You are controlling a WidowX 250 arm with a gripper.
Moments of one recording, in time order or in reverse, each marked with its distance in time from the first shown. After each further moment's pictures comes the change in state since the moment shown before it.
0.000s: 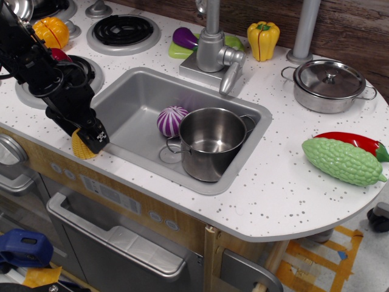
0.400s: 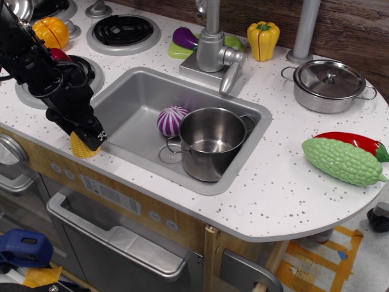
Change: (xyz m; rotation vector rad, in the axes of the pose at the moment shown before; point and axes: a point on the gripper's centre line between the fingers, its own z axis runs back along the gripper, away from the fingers) arm 0.000 0.001 0.001 0.031 0.008 0.033
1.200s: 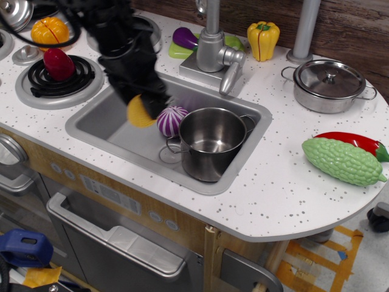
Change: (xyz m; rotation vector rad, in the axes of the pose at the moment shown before) arm 0.083 -0.061 0.024 0.012 -0.065 0.040
